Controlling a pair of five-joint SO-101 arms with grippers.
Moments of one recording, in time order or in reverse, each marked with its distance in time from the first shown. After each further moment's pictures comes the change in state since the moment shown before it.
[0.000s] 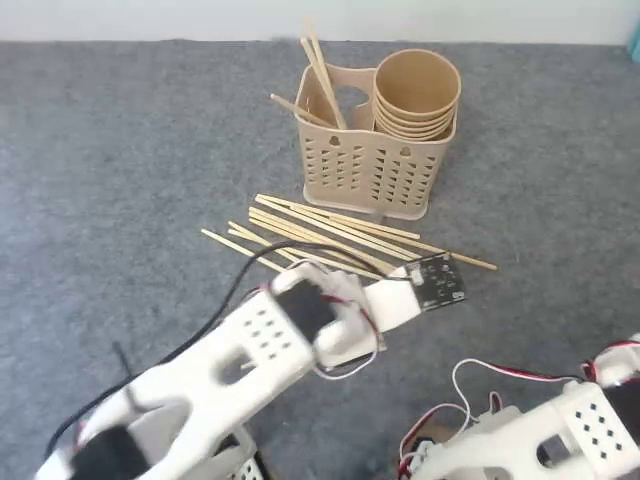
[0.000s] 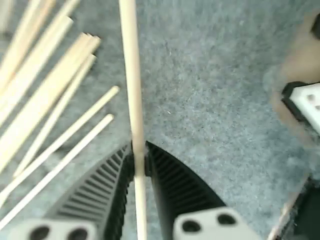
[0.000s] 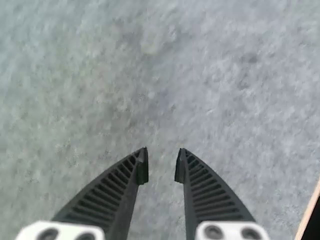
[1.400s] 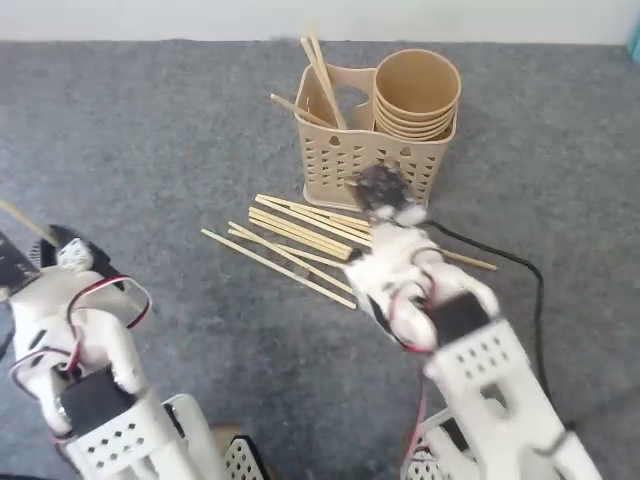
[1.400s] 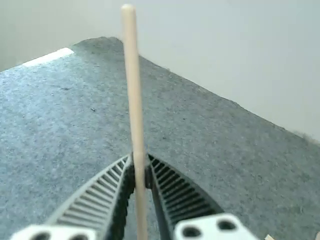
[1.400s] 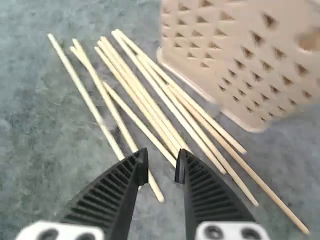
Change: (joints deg) left arm -81.8 -45.8 23.4 -26.5 32.0; right arm -89.9 16.9 -11.8 -9.2 3.1
